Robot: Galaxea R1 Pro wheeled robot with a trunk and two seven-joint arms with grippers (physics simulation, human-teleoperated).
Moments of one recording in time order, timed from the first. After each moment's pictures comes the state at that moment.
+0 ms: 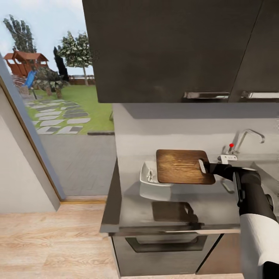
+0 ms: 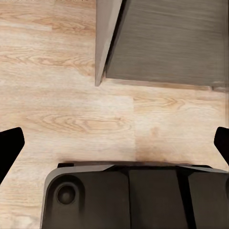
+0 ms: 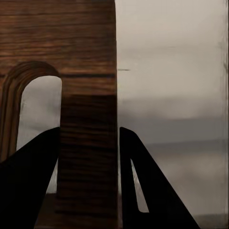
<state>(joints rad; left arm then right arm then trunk) 0.41 -0.11 0.27 -0.91 -0.06 -0.36 -0.34 -0.81 -0.15 -0.40 -1.14 0.33 0.69 0.52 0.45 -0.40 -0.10</state>
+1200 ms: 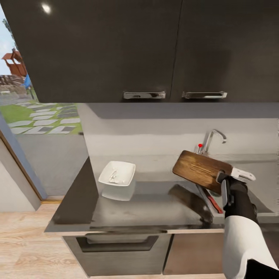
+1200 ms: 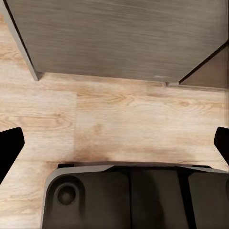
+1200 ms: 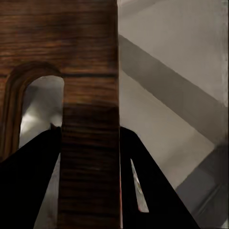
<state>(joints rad) 0.41 -0.11 0.27 -0.91 -0.06 -0.36 -0.34 -0.81 0.00 -0.58 -1.03 0.23 0.55 -0.22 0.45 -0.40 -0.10</state>
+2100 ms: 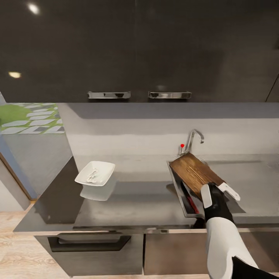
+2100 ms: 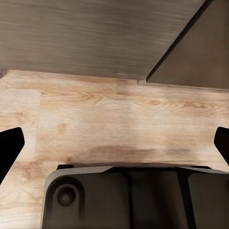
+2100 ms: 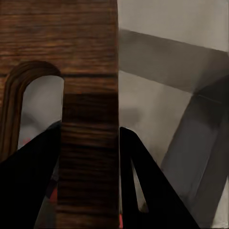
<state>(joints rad) 0.41 -0.11 0.26 -0.91 -0.06 -0.36 -0.34 -0.81 0.12 -0.59 -0.87 -0.16 0.27 -0.64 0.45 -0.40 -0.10</state>
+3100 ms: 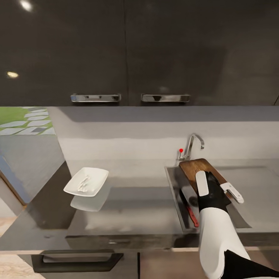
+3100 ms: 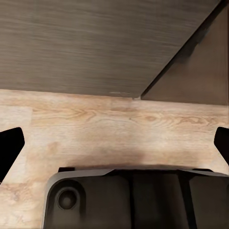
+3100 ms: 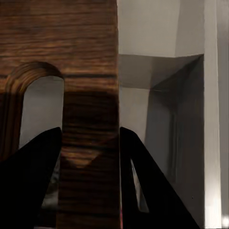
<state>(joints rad) 0.41 -0.11 0.27 -0.92 -0.06 -0.36 -0.34 -0.87 0.17 -0.50 -0.97 -0.37 0.28 -1.21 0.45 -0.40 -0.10</state>
